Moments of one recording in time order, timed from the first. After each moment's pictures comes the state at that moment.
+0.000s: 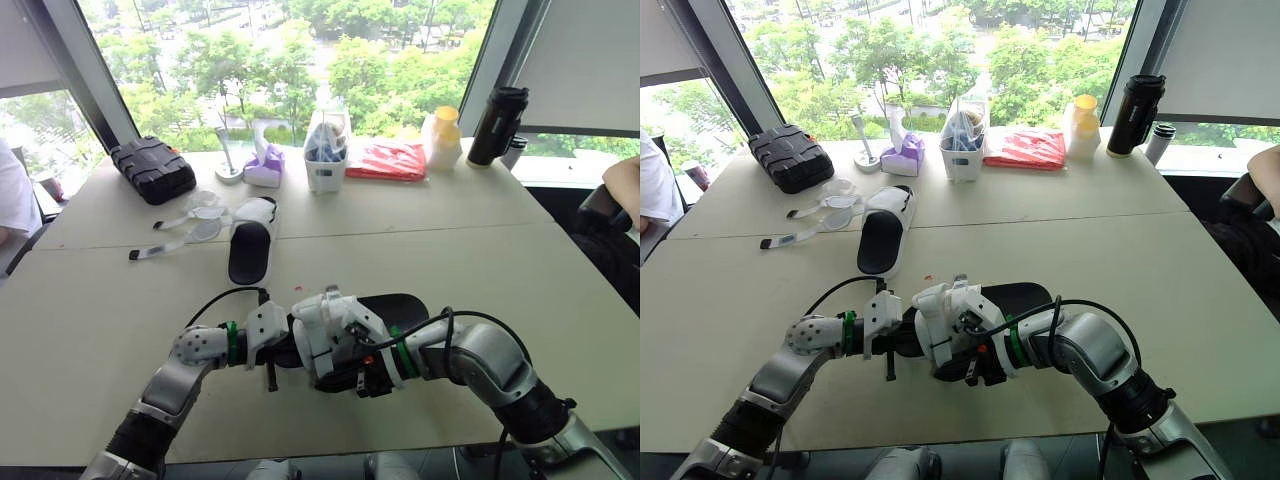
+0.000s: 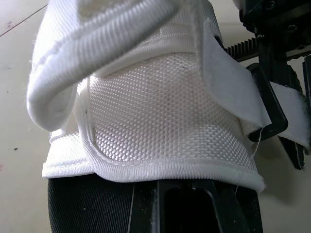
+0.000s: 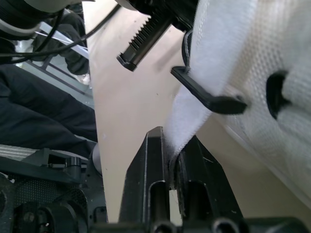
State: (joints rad) left arm -0.22 0.47 -0.26 0.05 -0.19 0.01 -1.04; right arm -0.43 -0.54 0.41 -0.31 0.60 1.13 0.86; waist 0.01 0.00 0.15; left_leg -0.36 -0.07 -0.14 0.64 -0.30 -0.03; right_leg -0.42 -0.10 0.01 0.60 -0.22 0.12
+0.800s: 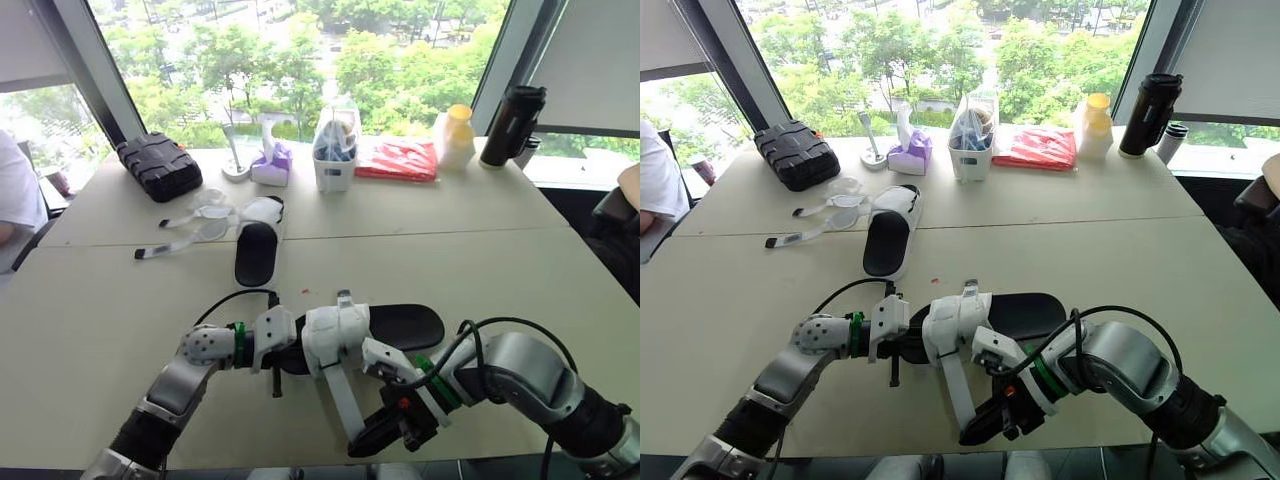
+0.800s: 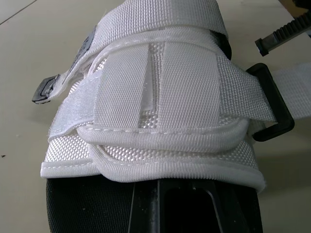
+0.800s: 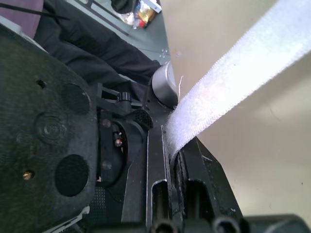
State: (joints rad) left arm -0.24 0.48 -0.31 0.02 -0.18 0.02 -1.07; right arm -0.42 -0.79 0.45 -0.53 0.75 1.26 1.04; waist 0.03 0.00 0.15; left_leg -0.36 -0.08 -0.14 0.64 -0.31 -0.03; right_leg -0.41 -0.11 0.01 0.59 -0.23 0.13
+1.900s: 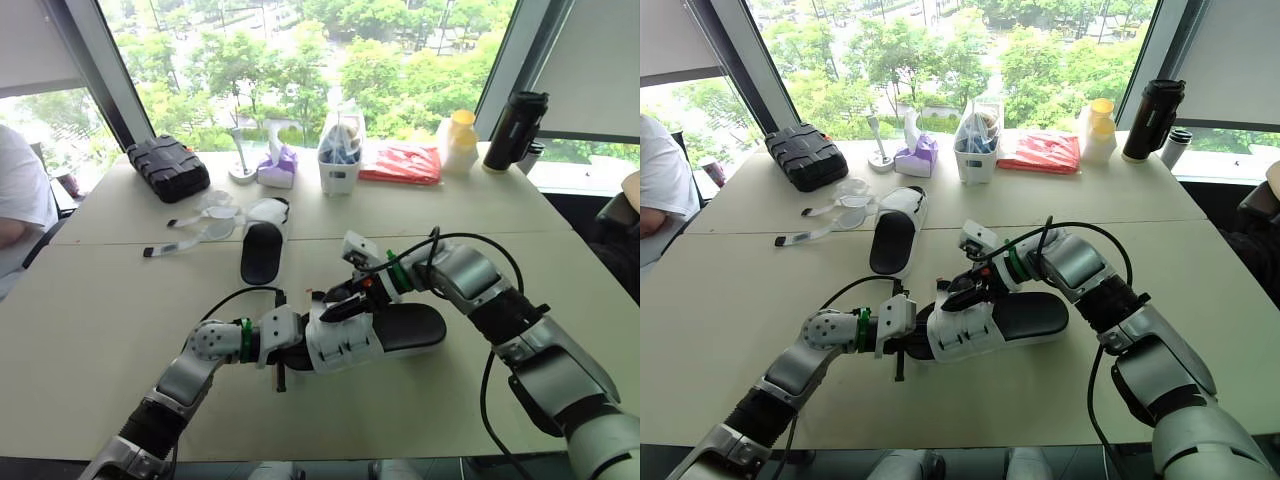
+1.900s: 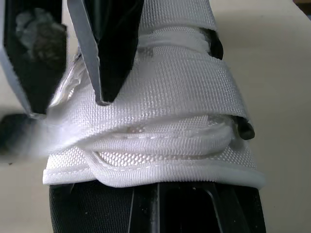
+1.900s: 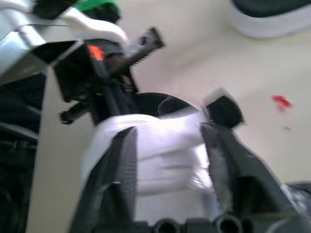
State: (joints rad) left arm -0.28 0.47 -0.35 0.10 -0.16 -0.05 -1.06; right arm -0.91 -0.56 0.52 0.23 0.38 0.80 1.18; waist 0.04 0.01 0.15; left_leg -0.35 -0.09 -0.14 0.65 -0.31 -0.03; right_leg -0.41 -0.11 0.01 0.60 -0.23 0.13
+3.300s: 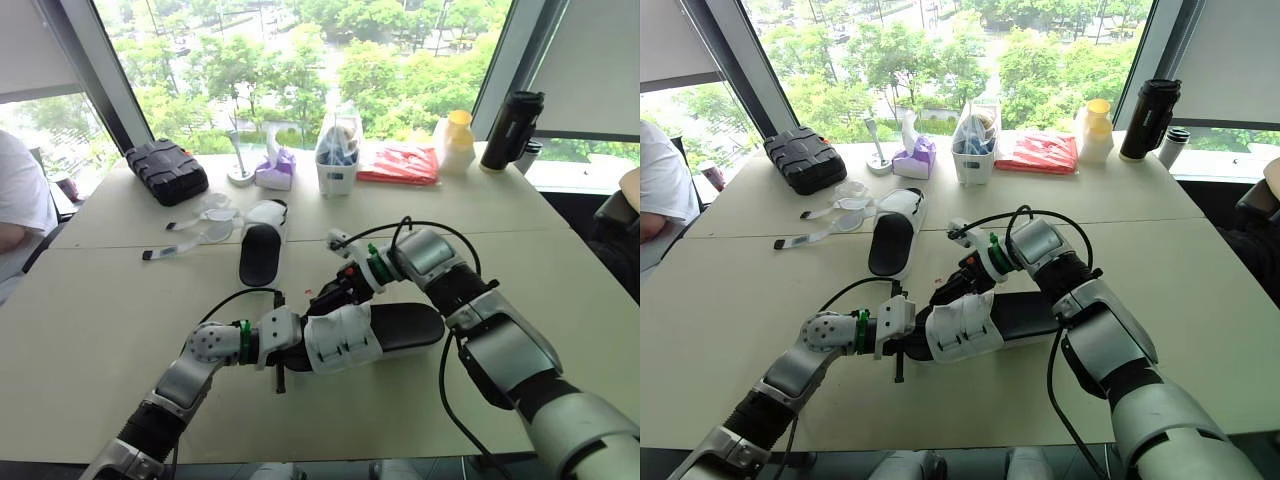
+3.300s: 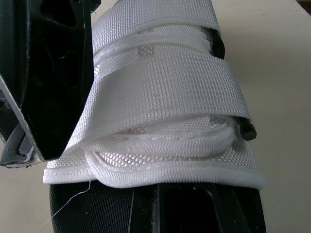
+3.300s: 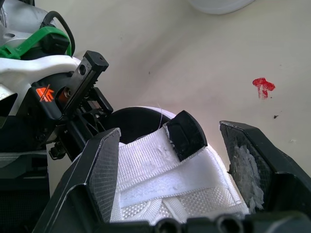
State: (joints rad) left arm -0.27 0.47 -0.35 0.09 -0.16 -0.05 -1.04; right arm -1.07 -0.32 0.47 0.63 0.21 0.99 1.30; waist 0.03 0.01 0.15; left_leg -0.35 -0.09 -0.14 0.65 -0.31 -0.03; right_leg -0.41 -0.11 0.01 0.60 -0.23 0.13
